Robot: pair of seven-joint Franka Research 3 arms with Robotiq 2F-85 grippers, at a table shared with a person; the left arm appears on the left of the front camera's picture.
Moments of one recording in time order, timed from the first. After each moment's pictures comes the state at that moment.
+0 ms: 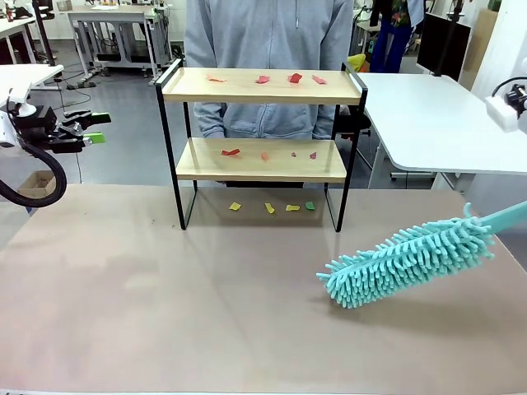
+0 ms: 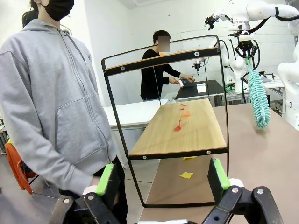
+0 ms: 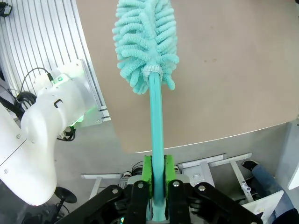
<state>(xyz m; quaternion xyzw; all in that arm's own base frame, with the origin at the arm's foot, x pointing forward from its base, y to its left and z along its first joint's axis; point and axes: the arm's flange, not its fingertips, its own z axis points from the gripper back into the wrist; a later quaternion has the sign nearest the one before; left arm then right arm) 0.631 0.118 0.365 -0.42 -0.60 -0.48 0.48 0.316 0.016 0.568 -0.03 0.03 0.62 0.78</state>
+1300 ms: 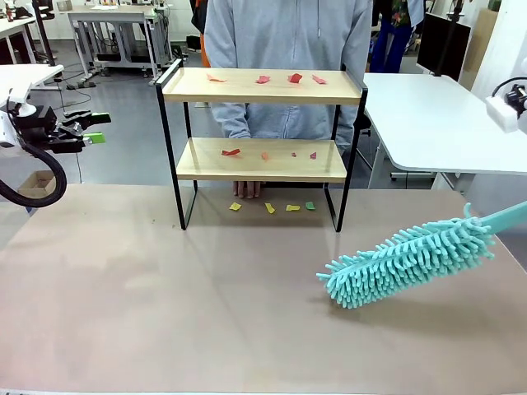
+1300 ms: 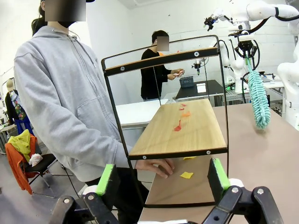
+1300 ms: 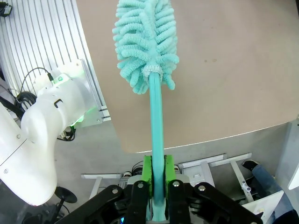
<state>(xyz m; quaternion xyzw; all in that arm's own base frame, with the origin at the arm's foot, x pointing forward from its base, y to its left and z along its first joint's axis) 0.631 0.118 0.365 -0.42 -0.60 -0.48 0.48 0.316 0.015 0.568 -0.03 0.04 0.62 0.78</state>
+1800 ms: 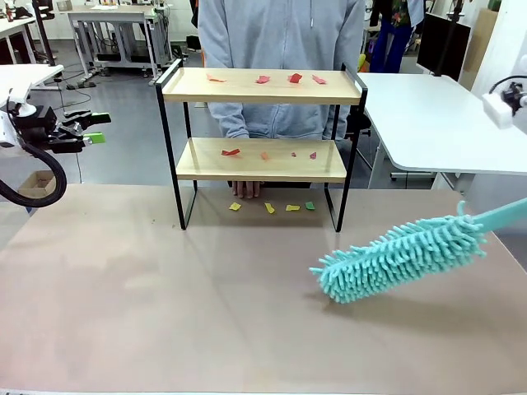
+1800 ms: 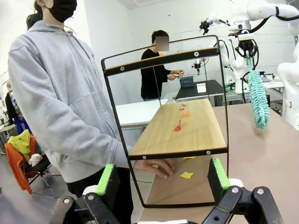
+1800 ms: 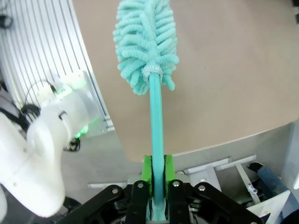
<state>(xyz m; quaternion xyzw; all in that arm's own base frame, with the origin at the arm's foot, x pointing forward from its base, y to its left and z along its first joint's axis) 0.631 0.118 0.365 -0.42 -0.60 -0.48 0.48 0.315 0.028 0.569 -0.01 0.02 0.60 0.80</state>
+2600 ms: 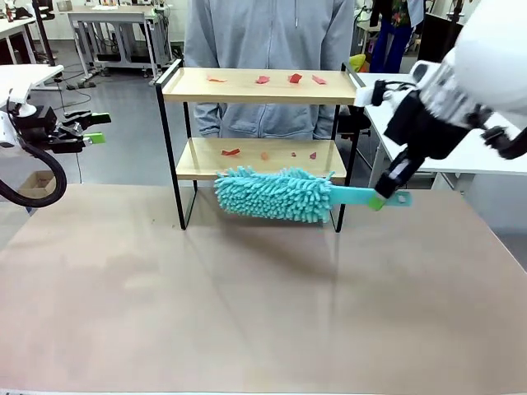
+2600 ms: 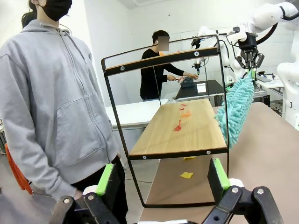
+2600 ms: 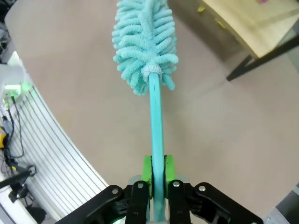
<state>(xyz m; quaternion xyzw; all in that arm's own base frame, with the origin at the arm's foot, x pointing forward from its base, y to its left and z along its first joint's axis) 0.631 0.118 0.365 -0.42 -0.60 -0.48 0.48 0.357 0.179 0.514 0.10 -0.13 0.39 0.91</state>
